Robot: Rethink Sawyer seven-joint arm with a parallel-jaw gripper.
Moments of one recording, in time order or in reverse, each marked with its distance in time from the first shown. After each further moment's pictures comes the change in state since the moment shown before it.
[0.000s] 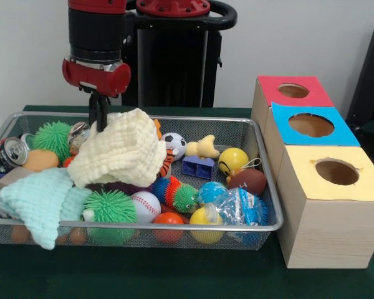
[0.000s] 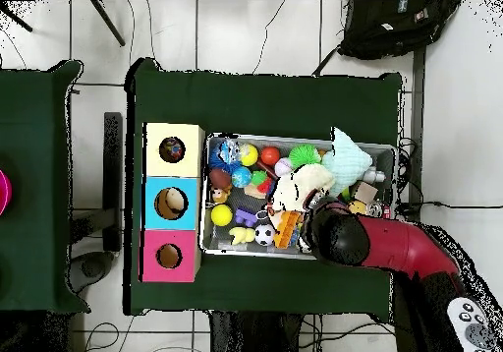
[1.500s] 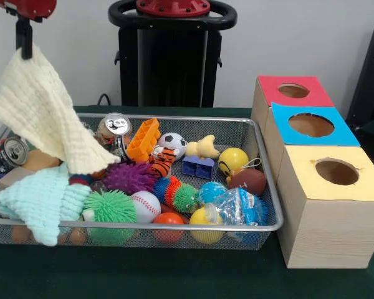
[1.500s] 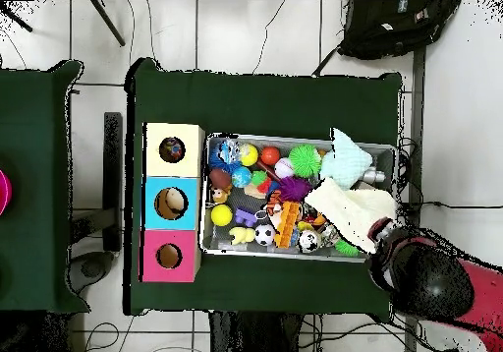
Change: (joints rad) arm -0.328 -0.296 0.188 0.114 -0.024 0.230 -0.001
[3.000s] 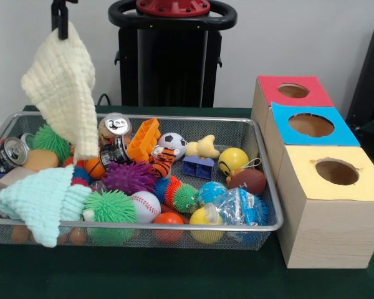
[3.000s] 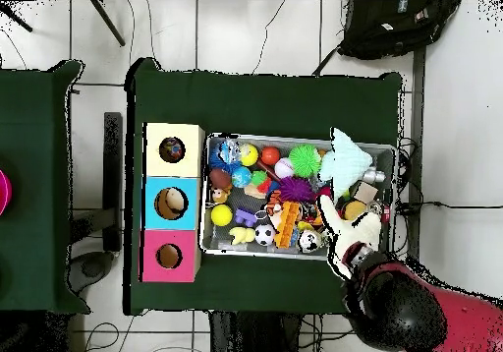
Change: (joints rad) arm -0.045 -0.141 0.120 0.208 0.022 0.001 0.000
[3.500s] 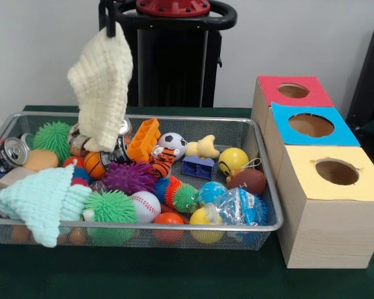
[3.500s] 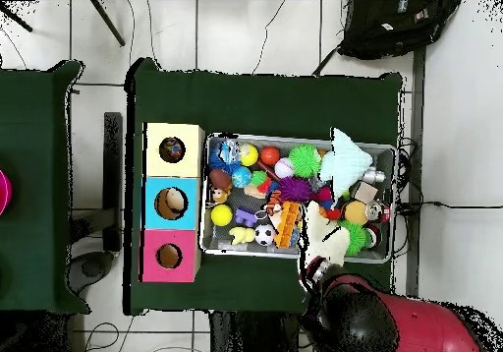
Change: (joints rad) arm 0.078 -0.038 -0.004 0.110 0.053 0.000 0.000
